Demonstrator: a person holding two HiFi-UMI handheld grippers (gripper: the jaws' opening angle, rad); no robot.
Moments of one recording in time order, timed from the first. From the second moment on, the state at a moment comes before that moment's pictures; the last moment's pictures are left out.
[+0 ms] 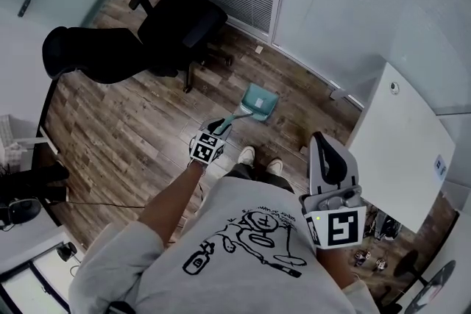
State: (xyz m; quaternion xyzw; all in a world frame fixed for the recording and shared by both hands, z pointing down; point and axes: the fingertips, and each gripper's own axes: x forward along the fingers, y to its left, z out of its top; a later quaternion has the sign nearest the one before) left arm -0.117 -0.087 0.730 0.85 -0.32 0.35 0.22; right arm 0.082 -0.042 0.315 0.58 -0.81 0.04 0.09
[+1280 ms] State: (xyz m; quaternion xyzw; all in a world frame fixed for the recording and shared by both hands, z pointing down) left arm -0.117 -0.090 0.847 0.81 -0.27 0.47 0.21; right arm 0.089 -0.029 0.338 0.61 -0.78 0.07 0.14
